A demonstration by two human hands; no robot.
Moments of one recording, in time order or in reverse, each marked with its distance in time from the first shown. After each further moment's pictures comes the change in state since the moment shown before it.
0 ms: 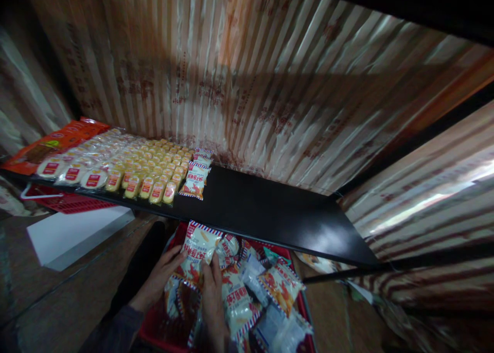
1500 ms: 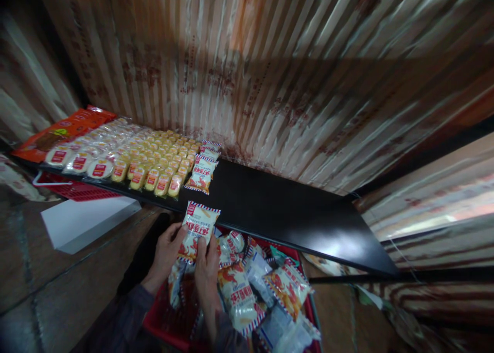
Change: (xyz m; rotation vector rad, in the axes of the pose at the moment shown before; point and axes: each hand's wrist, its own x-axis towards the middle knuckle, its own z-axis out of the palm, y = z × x) left_hand 0.024 0.025 0.012 0.131 0.282 0.319; right_hand 0.024 -0.012 0.036 -0.261 -0.082 -0.301
